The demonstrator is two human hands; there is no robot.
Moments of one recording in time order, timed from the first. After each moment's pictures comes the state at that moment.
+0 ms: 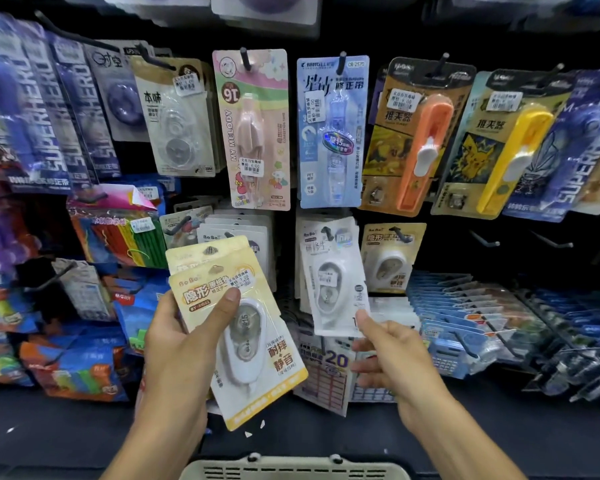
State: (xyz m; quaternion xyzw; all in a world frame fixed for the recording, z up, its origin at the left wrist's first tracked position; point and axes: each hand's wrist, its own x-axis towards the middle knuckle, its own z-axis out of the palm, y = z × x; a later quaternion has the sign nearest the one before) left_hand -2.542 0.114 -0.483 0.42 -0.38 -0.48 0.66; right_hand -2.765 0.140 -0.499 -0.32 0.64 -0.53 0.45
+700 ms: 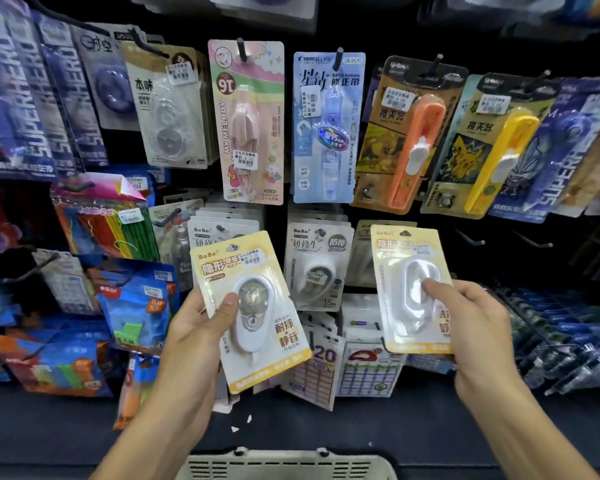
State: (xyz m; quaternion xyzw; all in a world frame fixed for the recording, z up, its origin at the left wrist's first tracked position) left_hand -2.555 0.118 -0.482 0.41 -0.39 -0.58 0.59; right_hand -2.825 0.158 -0.468 -0.31 0.62 -0.67 0.28
